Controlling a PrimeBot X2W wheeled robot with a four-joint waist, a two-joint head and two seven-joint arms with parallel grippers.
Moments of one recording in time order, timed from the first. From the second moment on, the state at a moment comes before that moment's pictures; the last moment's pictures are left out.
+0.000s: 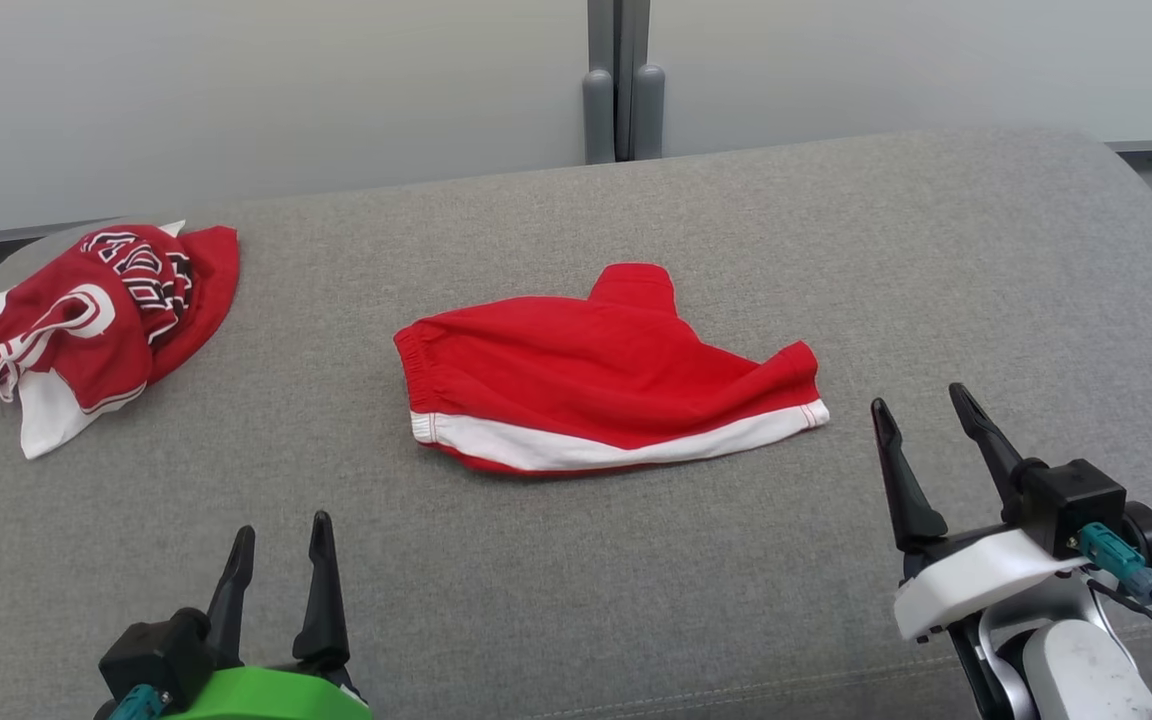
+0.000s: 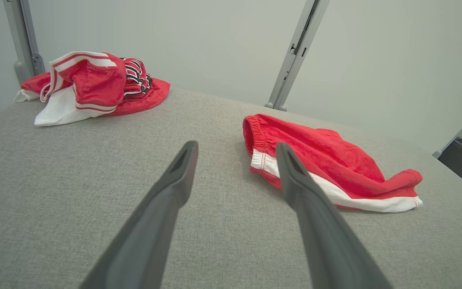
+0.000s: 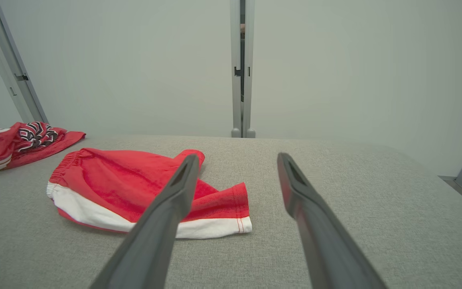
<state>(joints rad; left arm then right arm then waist) 0.04 0.28 -0.36 0.06 -0.65 0.21 -0.26 -0.08 -0.12 0.08 0.09 0.13 0.13 -0.15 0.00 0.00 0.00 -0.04</state>
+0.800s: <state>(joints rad) -0.35 0.26 -0.46 0.43 -0.70 0.00 -0.05 -0.30 -0.26 0.20 0.31 0.16 0.13 -0.12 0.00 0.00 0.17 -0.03</state>
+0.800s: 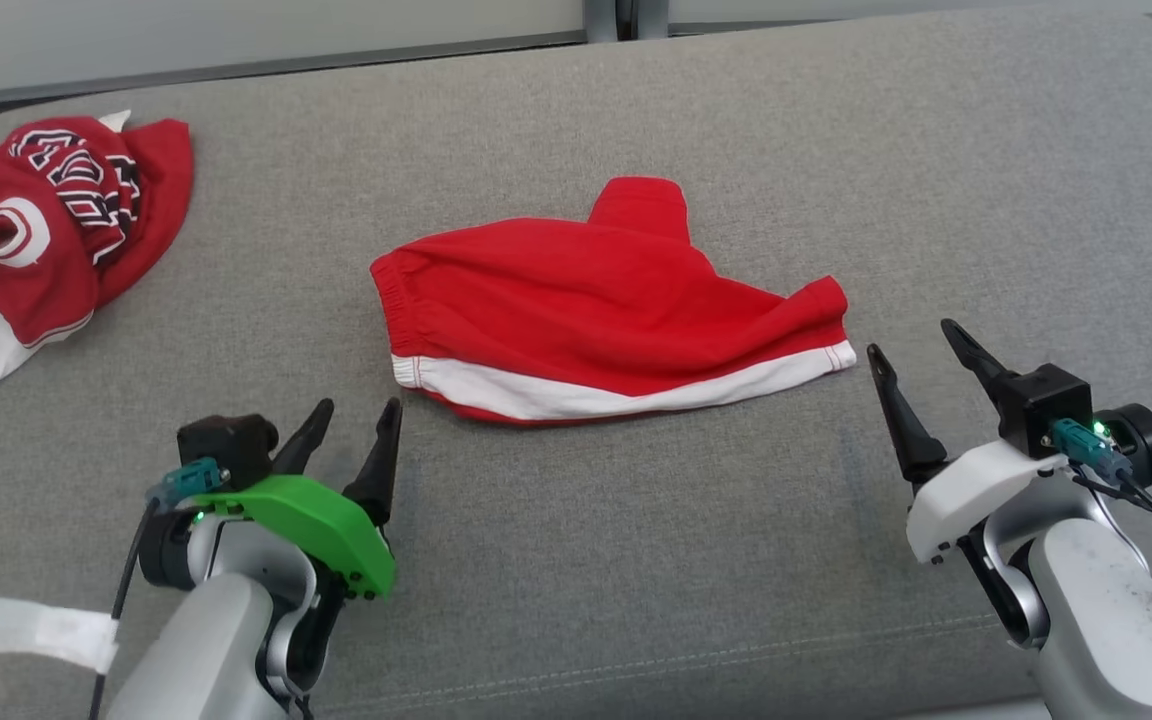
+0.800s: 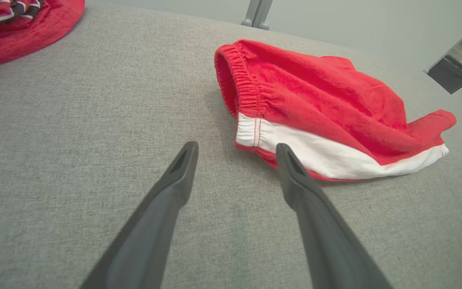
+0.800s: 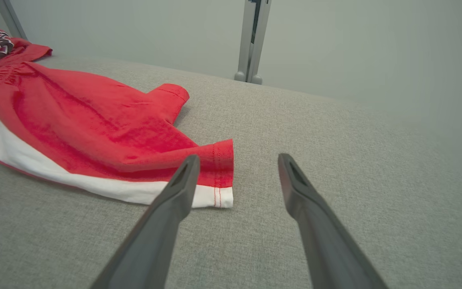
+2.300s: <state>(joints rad) -0.56 0.24 -0.62 0.56 -0.74 -0.13 -0.04 -0.40 -0.27 0.25 0.41 0.18 0.13 -0.16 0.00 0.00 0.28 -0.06</state>
